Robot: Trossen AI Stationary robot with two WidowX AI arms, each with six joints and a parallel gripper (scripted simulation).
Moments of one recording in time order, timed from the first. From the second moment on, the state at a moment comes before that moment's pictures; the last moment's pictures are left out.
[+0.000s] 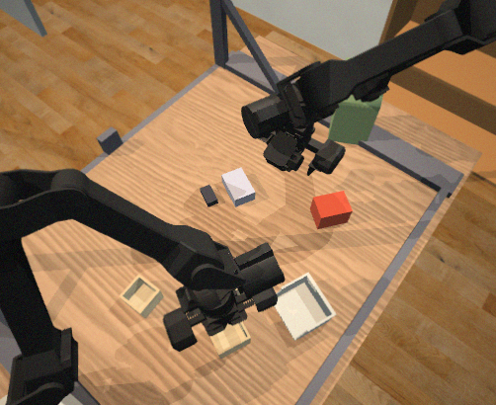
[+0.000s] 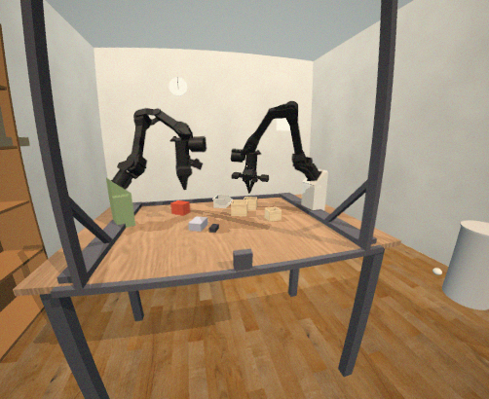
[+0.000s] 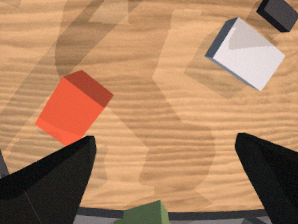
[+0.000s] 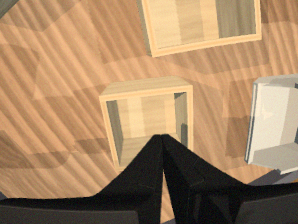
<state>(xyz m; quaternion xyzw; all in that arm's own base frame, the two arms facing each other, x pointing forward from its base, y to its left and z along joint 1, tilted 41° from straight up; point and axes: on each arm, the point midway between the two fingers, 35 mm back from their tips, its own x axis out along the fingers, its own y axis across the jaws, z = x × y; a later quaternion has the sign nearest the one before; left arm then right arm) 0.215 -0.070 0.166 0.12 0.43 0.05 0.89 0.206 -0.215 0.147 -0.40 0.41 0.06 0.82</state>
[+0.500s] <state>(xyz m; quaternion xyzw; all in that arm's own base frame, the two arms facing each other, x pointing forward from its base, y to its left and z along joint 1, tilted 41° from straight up) 0.215 -0.070 0.166 0.12 0.43 0.05 0.89 0.215 -0.223 0.120 -0.40 0.42 0.09 0.81</state>
